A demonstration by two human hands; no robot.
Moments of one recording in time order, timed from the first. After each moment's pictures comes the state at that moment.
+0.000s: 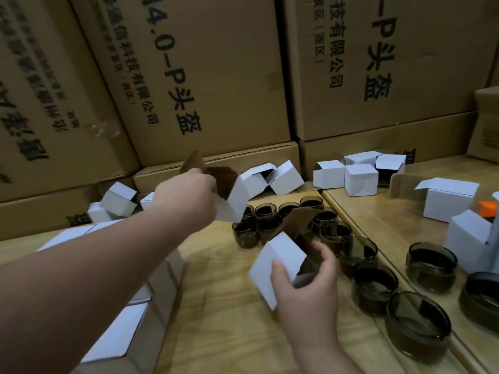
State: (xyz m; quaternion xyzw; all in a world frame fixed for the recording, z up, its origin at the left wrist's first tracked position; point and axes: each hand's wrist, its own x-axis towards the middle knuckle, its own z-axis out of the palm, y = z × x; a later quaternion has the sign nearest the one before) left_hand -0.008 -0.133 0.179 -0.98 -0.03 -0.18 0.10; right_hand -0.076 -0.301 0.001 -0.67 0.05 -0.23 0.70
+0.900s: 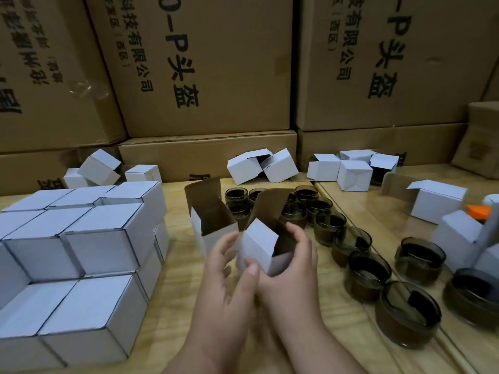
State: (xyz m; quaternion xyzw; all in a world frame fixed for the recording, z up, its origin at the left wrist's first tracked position) left_hand -0.120 -0.191 0.020 -0.75 0.06 -0.23 -0.61; right_hand -0.070 -0.295 -0.004 -0.76 -0.04 -0.22 0.61
